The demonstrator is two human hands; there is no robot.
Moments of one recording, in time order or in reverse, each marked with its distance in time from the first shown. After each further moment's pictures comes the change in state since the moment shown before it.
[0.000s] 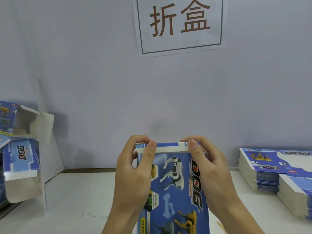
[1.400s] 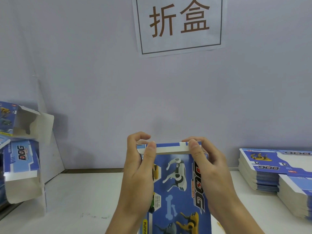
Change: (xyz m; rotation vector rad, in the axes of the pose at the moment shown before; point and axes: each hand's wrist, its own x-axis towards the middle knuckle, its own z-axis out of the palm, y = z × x) left_hand -0.006 0.010 0.006 -0.112 -0.034 -0.101; right_hand -0.001 0.004 -0.003 0.040 0.018 0.018
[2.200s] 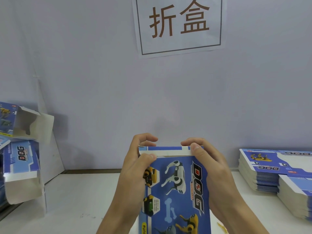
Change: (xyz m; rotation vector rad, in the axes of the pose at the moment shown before) left_hand 0.007 -0.006 -0.015 -0.193 -0.145 -0.098; right_hand 0.000 -0.004 -0.005 0.105 -0.080 0.084
